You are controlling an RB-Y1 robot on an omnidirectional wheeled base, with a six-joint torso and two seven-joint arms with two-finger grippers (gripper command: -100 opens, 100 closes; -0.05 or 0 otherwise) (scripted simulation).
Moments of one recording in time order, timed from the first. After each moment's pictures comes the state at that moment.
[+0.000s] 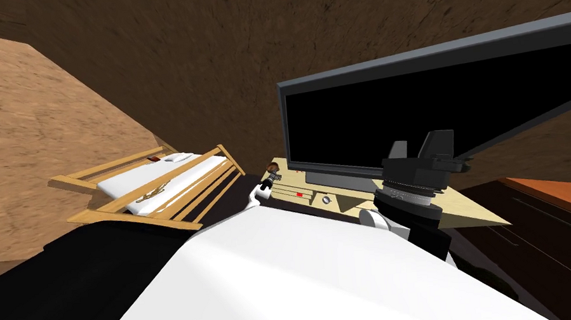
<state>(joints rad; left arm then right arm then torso) 0.03 0.25 -0.12 -1.38 -0.12 0.15 -0.05 0.51 0.00 -0.05 -2.39 -0.02 -0.54 0.16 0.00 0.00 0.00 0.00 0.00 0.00</state>
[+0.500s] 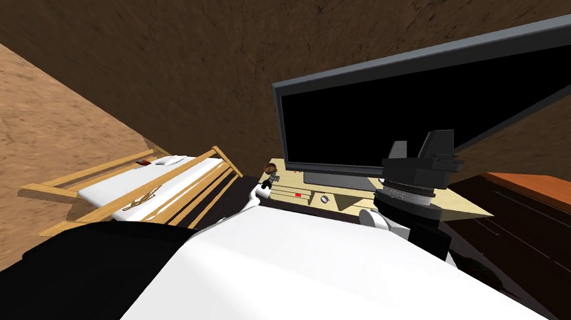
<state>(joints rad) -0.04 0.28 -0.13 -1.22 -0.12 0.24 -0.06 0.51 0.00 -0.05 -2.39 -0.02 -0.54 0.16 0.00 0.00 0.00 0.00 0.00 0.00</state>
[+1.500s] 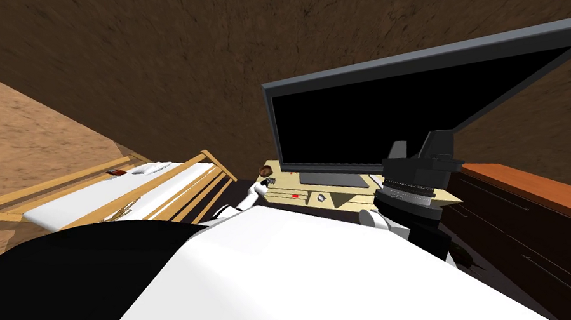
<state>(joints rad) -0.19 0.36 -0.16 -0.92 -0.12 0.41 -0.09 0.51 0.00 -0.05 -2.39 -0.02 -0.54 0.16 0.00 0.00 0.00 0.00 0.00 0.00</state>
